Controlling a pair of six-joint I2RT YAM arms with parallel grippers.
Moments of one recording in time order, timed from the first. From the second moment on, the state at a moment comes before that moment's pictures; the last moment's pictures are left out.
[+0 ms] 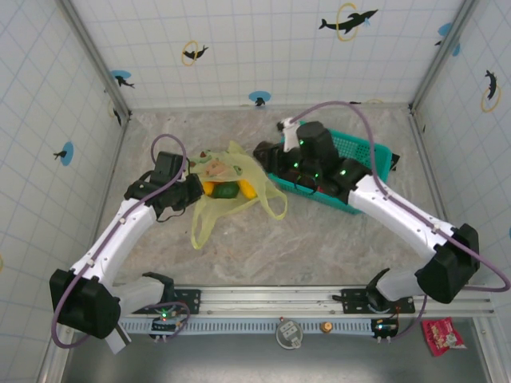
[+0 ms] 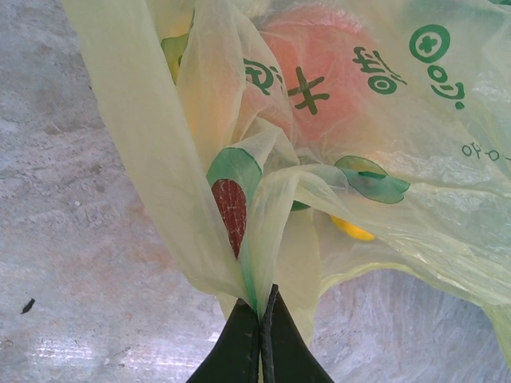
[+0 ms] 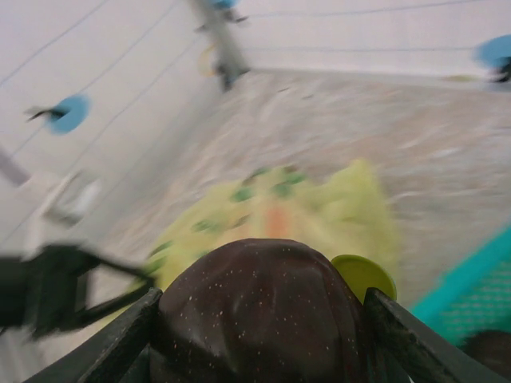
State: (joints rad) left arm -0.33 1.15 0.94 -0.75 0.12 -0.73; right arm 0.81 1.39 1.24 -0.27 -0.14 0.38
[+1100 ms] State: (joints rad) left arm -0.33 1.15 0.99 -0.74 0.17 -0.76; right arm 0.94 2.02 1.56 -0.18 0.33 0.40
